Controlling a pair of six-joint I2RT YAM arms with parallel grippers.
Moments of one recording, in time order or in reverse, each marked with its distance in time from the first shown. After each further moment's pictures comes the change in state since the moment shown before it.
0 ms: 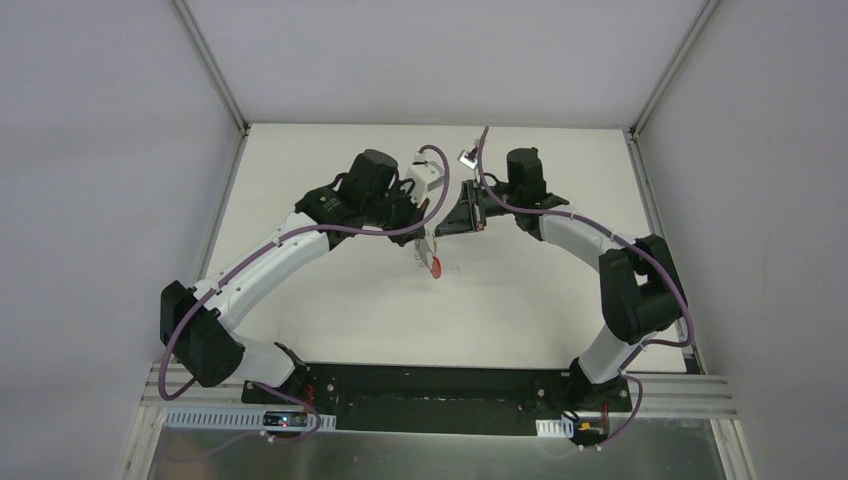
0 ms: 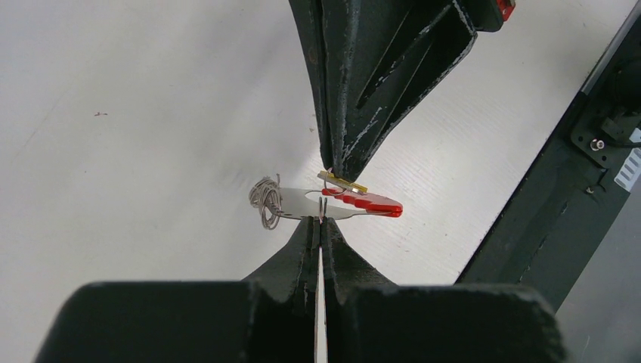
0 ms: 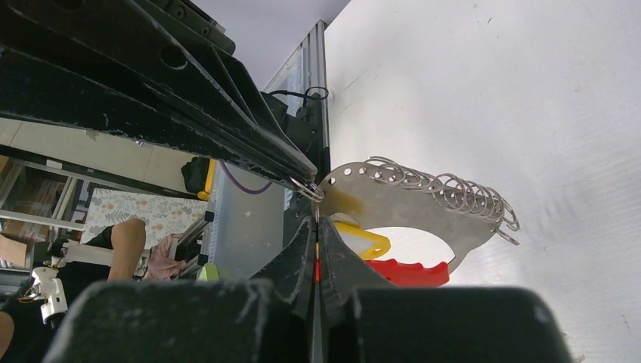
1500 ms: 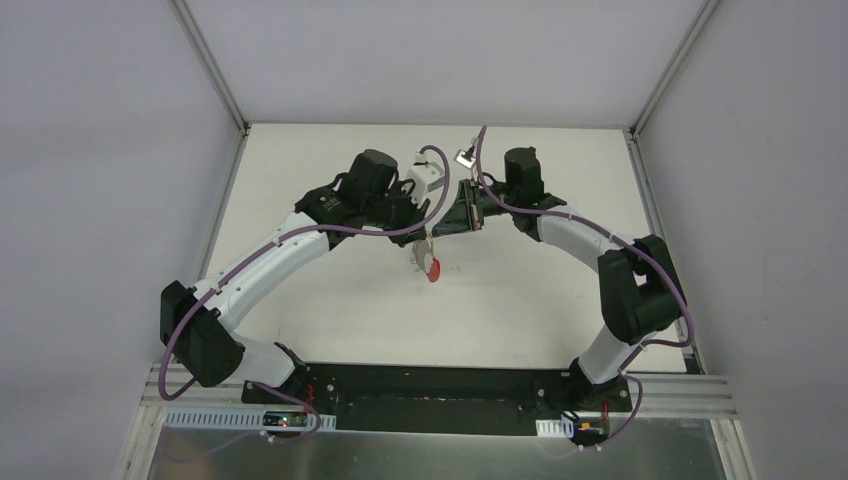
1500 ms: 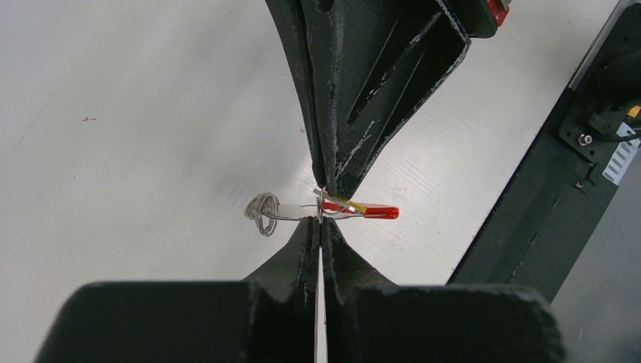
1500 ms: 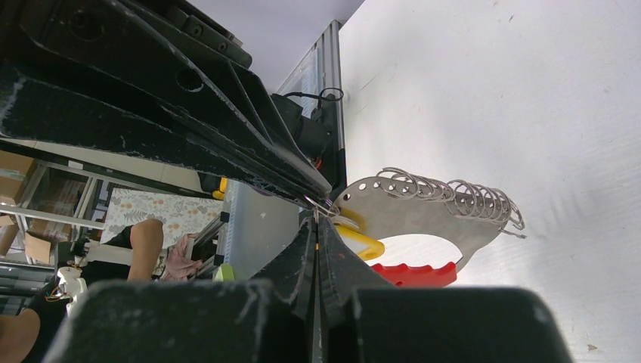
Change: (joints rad) left arm 0.000 0.000 0.000 0.000 0.037 0.002; right arm 0.018 0.000 0.002 0.042 -0.007 0.080
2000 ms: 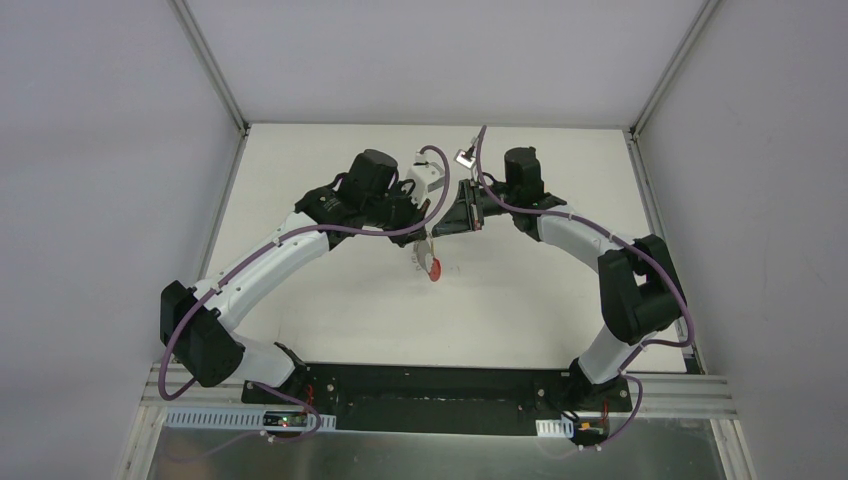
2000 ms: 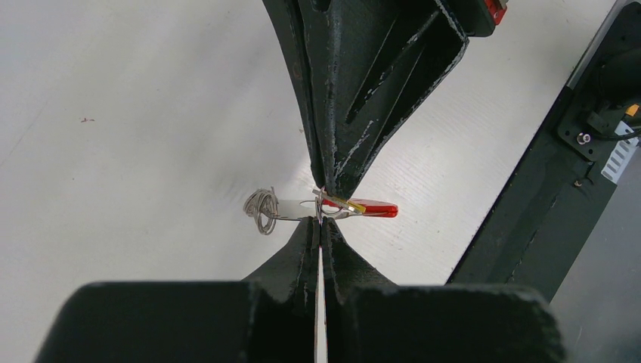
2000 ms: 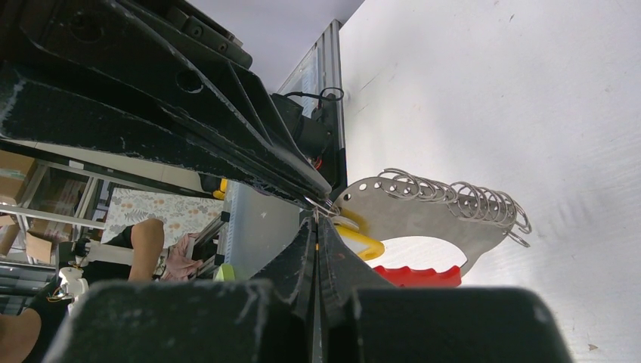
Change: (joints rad) left arm 0.000 0.000 -0.001 0.000 0.006 0.002; right arm 0.000 0.000 0.001 -0.001 -0.001 0.000
